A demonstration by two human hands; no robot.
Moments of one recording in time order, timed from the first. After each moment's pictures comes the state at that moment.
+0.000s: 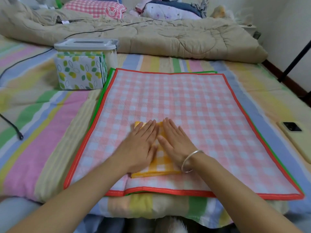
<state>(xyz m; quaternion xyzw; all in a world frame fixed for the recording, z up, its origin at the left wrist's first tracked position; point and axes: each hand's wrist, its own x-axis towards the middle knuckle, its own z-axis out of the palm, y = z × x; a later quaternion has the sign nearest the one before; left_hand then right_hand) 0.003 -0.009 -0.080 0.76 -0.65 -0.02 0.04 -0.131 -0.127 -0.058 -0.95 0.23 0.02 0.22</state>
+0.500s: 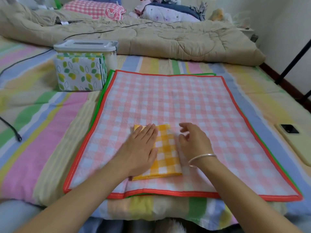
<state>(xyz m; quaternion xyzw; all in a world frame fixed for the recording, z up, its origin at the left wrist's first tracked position) -0.001 -0.009 -0.082 0.77 -0.64 -0.02 0.03 -0.148 -0.136 -0.036 -0.84 0.42 -0.16 0.31</state>
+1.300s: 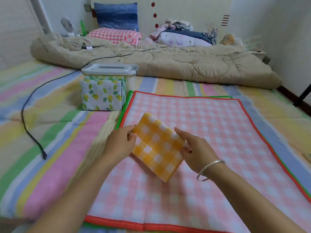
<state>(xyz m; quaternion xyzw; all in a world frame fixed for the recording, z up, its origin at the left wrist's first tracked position) 0.089 0.009 -0.029 0.87 -0.34 -0.06 0.36 -0.102 -0.130 0.000 -0.90 0.29 -0.12 0.29</state>
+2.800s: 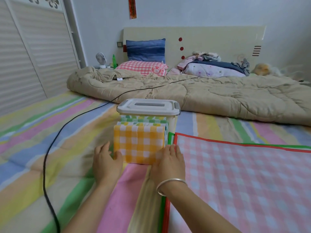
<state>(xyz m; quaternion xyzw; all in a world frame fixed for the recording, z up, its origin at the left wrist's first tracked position) 0.327 0.018 -0.070 0.89 -0.08 0.13 0.44 0.193 -0.095 -0.024 -0.91 0.34 -0.09 0.21</state>
